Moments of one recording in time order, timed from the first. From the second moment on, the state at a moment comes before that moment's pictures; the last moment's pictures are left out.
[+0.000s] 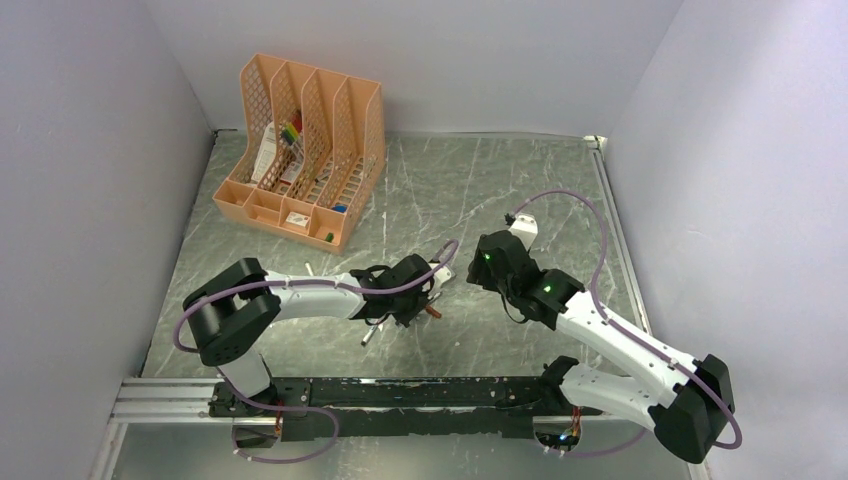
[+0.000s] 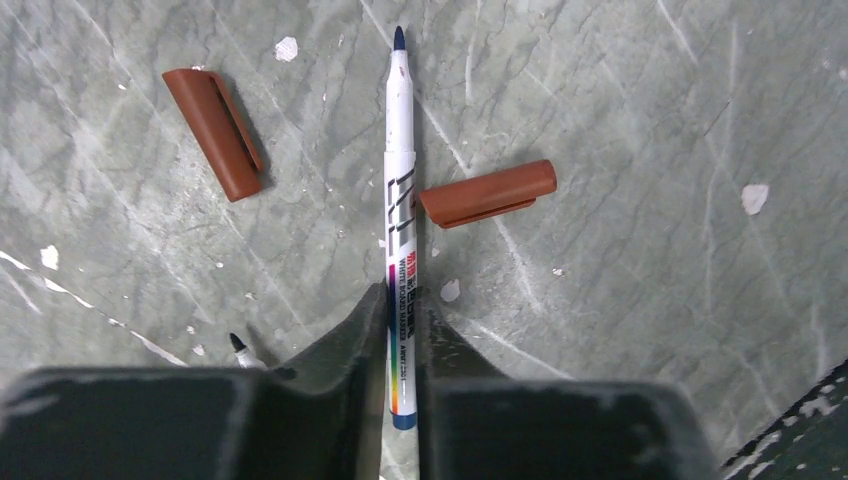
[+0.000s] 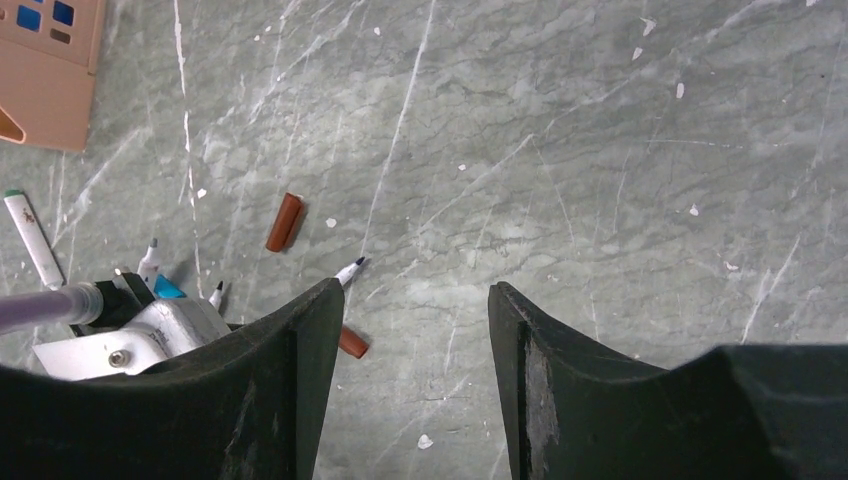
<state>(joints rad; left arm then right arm) -1.05 1.68 0.88 -0.15 -0.07 -0.09 0.74 0.99 0.74 -0.52 0.44 0.75</state>
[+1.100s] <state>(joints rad) -1.05 1.38 0.88 0.08 -0.15 -0.20 0.70 0.88 0.62 -0.02 0.09 0.82</state>
